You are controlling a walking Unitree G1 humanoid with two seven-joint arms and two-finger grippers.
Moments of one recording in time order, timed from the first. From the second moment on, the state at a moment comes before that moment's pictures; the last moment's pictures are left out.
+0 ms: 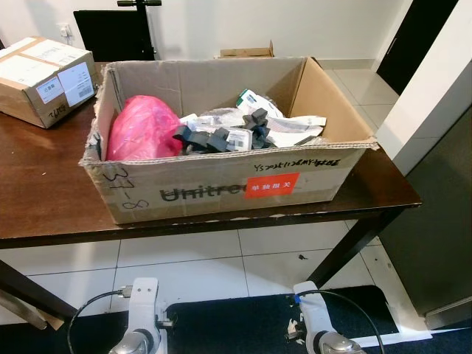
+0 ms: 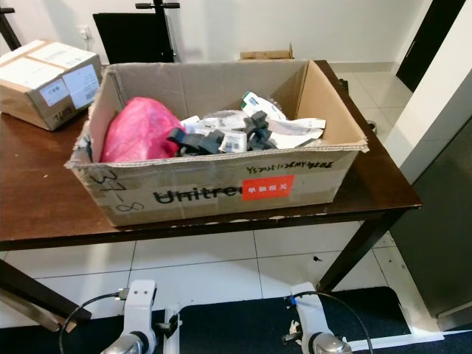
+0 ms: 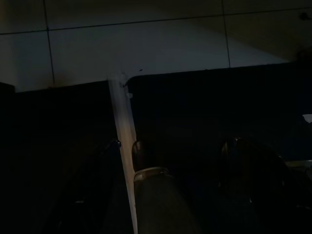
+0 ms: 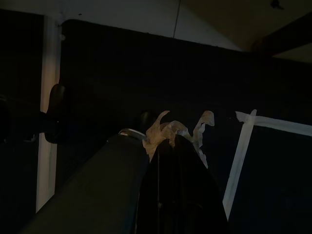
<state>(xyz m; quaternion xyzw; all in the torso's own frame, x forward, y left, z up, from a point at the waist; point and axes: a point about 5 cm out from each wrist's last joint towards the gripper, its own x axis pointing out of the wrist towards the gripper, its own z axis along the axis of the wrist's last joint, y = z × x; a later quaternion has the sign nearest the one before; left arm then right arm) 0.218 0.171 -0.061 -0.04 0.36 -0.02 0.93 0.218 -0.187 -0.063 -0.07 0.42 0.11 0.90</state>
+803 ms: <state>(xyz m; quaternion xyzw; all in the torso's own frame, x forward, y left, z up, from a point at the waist) 0.223 0.170 -0.049 0.03 0.31 -0.13 0.94 0.277 -0.192 0.026 -0.06 0.27 0.43 0.86</state>
